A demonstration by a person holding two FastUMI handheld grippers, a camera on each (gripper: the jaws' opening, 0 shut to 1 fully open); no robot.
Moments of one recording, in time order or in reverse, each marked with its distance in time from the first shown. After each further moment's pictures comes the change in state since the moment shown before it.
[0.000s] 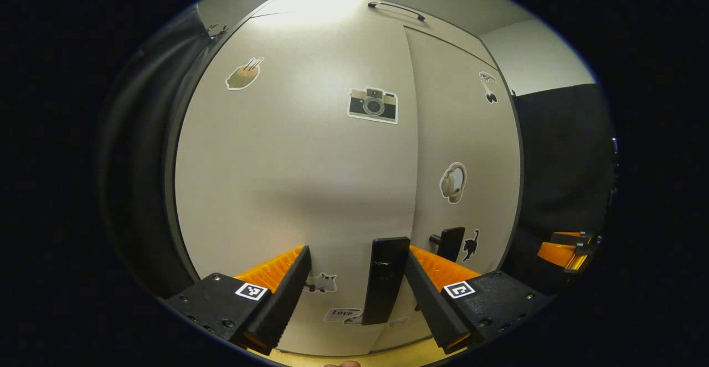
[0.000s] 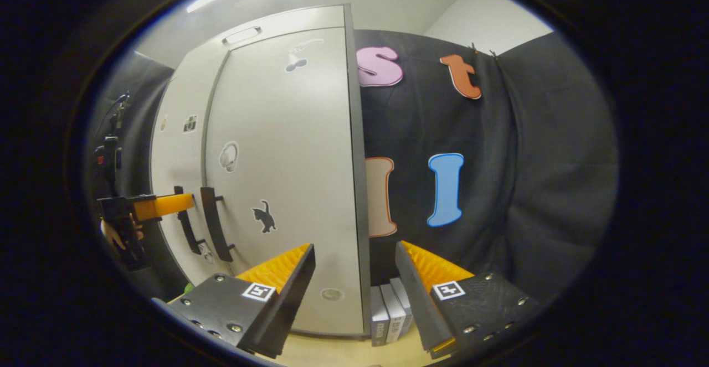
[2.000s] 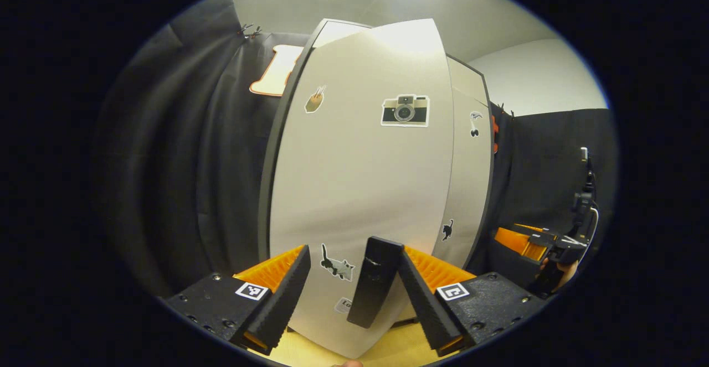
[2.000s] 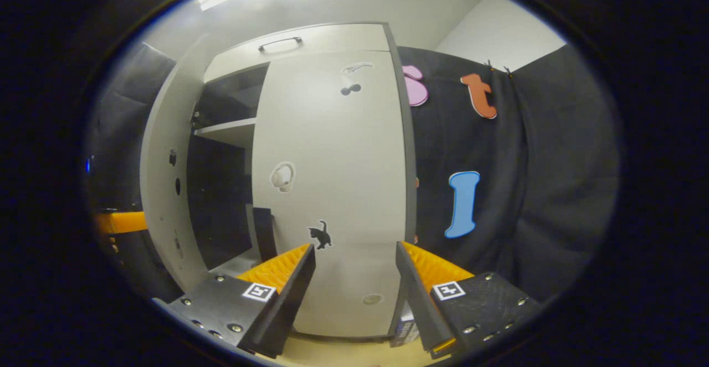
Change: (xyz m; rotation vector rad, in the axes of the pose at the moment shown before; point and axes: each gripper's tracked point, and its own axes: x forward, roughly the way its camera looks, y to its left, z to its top) left arm -0.128 0.039 0.014 -0.084 -0.008 -0.020; right arm -0.042 0.061 0.033 -0.029 -0.054 0.002
